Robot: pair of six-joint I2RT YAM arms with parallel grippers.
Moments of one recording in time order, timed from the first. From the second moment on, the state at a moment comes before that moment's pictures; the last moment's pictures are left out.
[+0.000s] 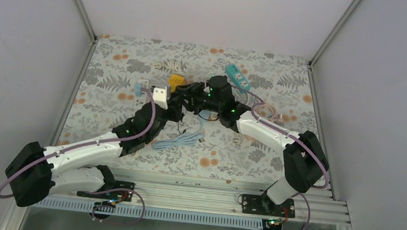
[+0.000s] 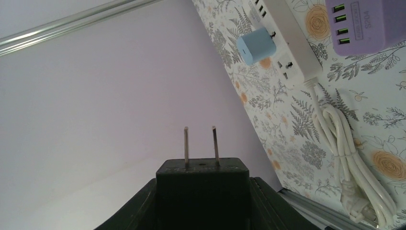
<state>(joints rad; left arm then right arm) -0.85 1.08 0.59 0.30 -0.43 -0.47 0.76 1.60 1.09 0.17 -0.36 1.75</state>
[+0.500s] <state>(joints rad) -0.86 1.16 0.66 0.27 -0.51 -0.48 0.76 1.60 1.08 0.19 -0.38 1.79</state>
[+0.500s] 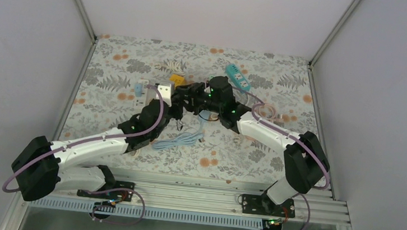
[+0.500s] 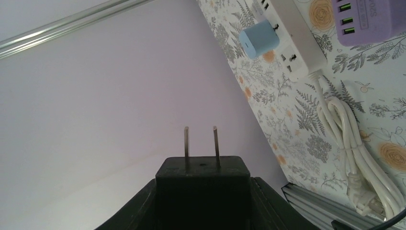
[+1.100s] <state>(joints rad) -0.63 1.20 0.92 -0.16 -0.27 -0.43 0.71 1.53 1.12 0.01 -0.27 1.46</state>
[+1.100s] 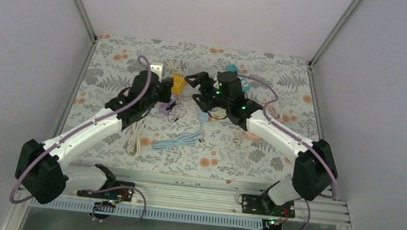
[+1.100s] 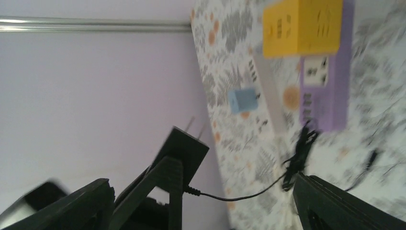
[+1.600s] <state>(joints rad) -0.05 1.11 0.98 -0.38 0.83 -0.34 0.70 1.15 0.89 -0.11 -0.02 0.89</state>
